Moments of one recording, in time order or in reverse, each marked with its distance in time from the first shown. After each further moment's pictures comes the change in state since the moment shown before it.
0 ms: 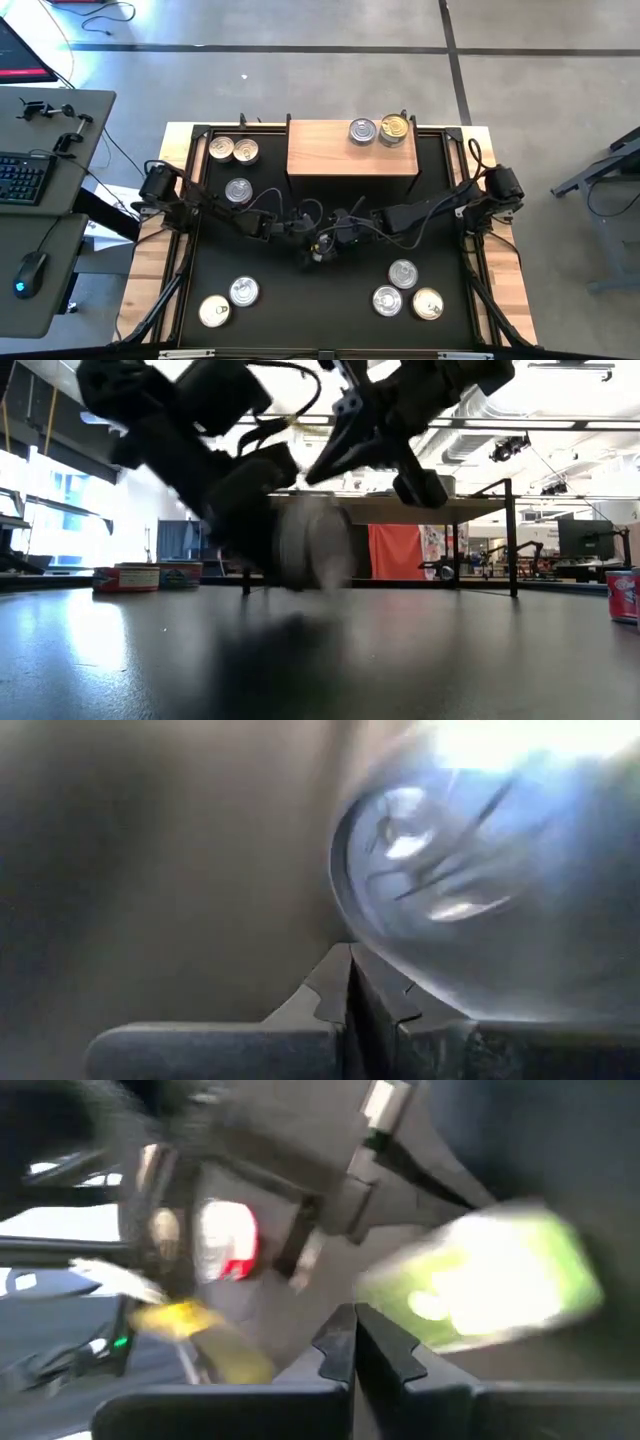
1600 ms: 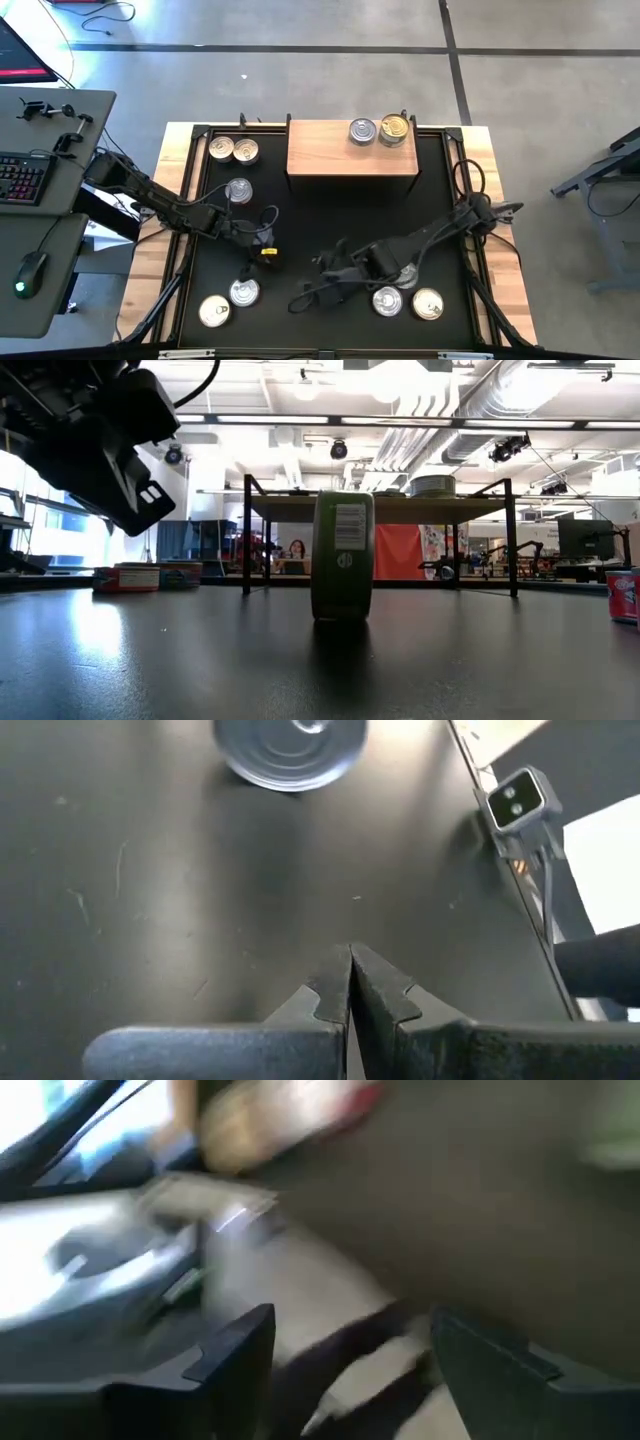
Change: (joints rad) left arm -0.126 -0.537 -0.362 -0.076 0.365 -0.017; right arm 0.258 0.286 0.887 -0.752 0.011 0.477
